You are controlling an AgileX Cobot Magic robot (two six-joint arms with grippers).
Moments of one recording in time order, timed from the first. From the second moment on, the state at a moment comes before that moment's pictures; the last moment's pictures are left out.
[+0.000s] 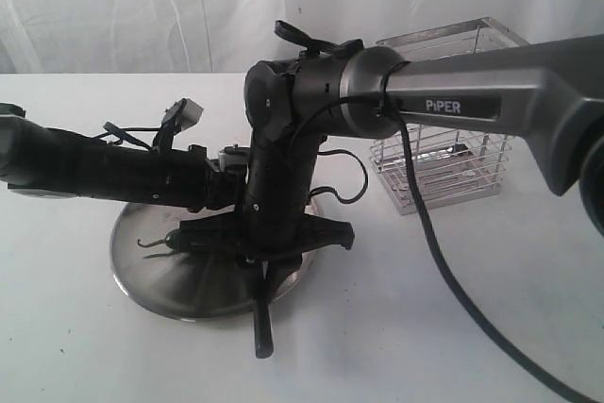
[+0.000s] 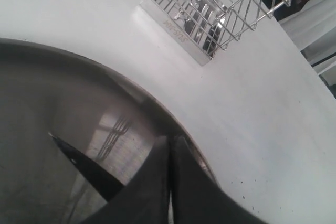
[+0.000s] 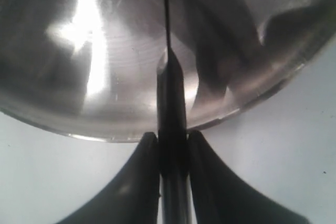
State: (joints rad) left arm -0.15 2.09 -1.11 -1.73 0.95 1.70; right arm 0.76 2.10 -1.58 0.25 1.07 0.46
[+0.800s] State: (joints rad) left arm 0.01 2.09 -1.11 -1.79 1.11 1.68; right arm 0.78 2.07 -1.58 0.31 1.00 0.43
